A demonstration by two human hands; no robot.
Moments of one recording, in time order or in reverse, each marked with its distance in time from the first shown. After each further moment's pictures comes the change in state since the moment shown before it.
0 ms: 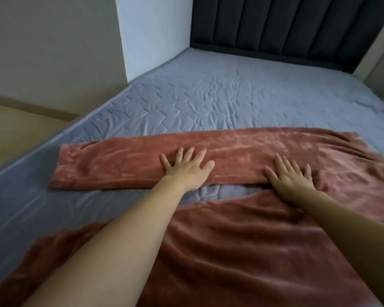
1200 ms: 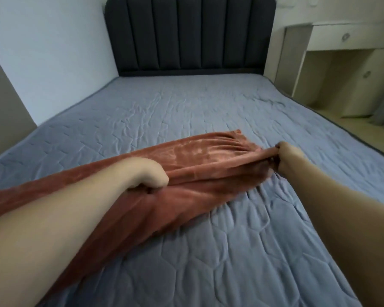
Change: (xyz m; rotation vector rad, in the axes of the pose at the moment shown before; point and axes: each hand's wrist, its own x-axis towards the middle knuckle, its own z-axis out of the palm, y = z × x) left_hand -0.047 0.282 -0.060 0.420 -0.342 -0.065; right_hand 0.002 0.287 -0.094 1.650 0.364 0.632
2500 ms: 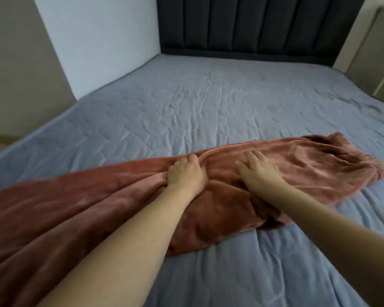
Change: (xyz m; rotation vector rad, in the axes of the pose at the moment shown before) left_hand 0.211 -0.090 0.065 -0.306 0.623 0.013; right_hand -0.041 0.091 0.255 -1.259 -0.393 -0.646
